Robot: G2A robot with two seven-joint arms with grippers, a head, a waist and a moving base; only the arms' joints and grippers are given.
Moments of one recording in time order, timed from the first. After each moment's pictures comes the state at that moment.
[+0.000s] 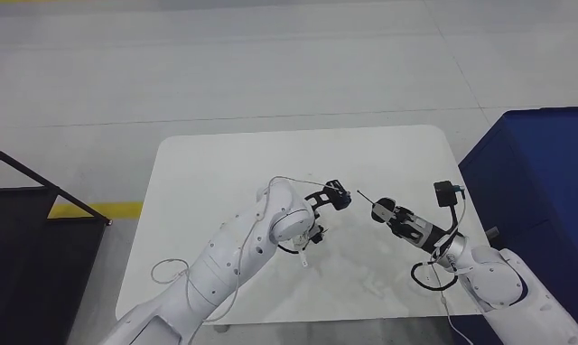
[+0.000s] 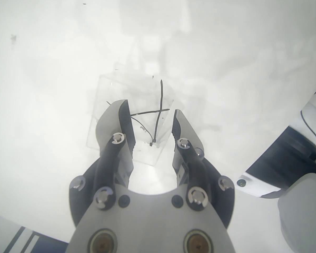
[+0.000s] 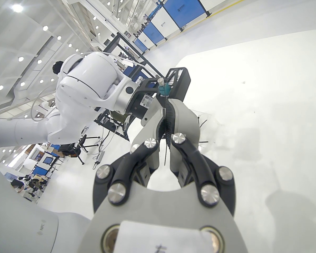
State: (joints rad) left arm 0.70 -1.51 -0.69 -1.31 1.01 -0.31 -1.33; right arm -1.54 -0.80 1.39 -1.73 -0.07 -0.63 0.34
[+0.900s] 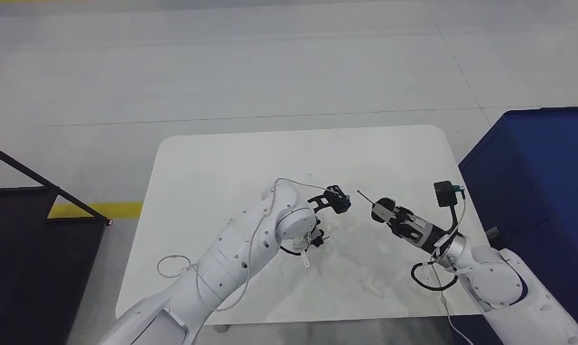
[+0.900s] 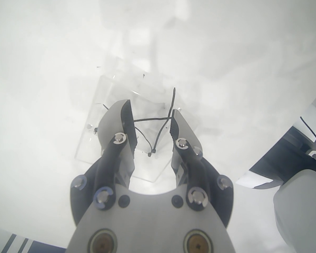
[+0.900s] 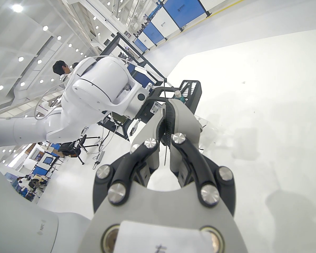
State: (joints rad) left arm 0.66 -1.55 -0.63 -1.17 0.95 -0.30 -1.28; right arm -1.54 -0.80 1.39 -1.73 -0.07 -0.63 0.34
